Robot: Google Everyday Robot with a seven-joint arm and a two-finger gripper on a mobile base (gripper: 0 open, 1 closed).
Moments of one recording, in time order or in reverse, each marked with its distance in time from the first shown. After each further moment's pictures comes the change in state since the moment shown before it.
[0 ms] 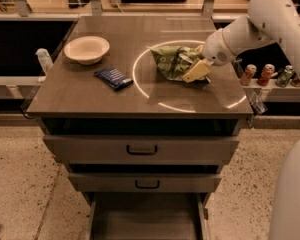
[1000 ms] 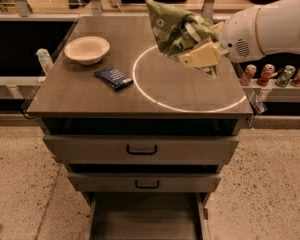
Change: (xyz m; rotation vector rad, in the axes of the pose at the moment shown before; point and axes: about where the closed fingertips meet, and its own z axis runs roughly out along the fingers) arm -0.110 0.112 -0.118 0.276 -0.224 0.181
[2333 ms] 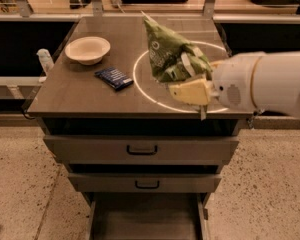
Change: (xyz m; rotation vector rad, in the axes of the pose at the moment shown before) arm 0.023 0.081 -0.016 0.110 -0.051 0.226
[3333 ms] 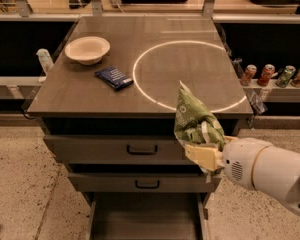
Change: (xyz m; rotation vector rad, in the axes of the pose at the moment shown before) arm 0.155 0.013 -0.007 0.151 0.041 0.338
